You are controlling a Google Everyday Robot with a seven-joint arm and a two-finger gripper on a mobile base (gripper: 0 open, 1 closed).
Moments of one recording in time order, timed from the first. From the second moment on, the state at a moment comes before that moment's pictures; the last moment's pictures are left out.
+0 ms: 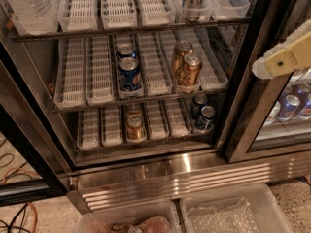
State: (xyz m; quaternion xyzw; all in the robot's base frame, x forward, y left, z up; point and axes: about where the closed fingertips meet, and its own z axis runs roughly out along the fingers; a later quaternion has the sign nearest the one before) arm 0.454 -0.200 1.077 -0.42 0.79 0.03 0.45
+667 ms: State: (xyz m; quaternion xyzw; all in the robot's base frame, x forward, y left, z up) arm 0.444 -0.177 1.092 -0.44 0.76 0.04 0.47
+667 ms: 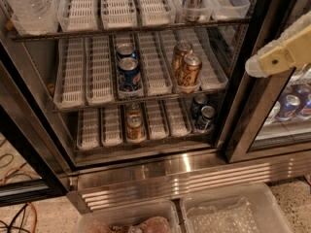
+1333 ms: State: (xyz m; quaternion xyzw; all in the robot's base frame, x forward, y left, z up) arm 0.464 -0.156 1.080 -0.36 0.76 0.06 0.53
